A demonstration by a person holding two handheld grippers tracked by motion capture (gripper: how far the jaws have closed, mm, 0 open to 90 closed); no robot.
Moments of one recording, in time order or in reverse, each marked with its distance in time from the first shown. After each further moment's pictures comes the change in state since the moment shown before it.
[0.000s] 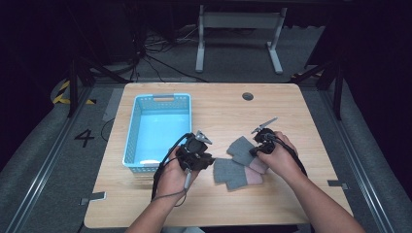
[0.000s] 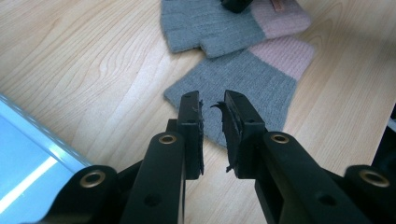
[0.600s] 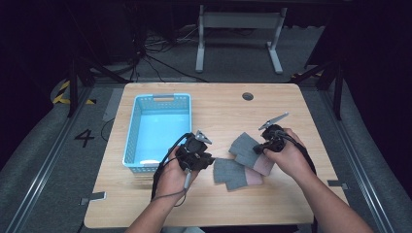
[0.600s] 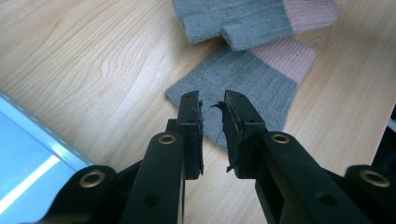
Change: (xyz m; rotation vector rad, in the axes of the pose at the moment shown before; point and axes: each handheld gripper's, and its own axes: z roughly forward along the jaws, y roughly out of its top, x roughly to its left) left arm 0.000 0.000 -0.001 -0.003 0.003 -0.001; right arm 0.004 -0.001 -0.043 -0.062 0.048 -0.021
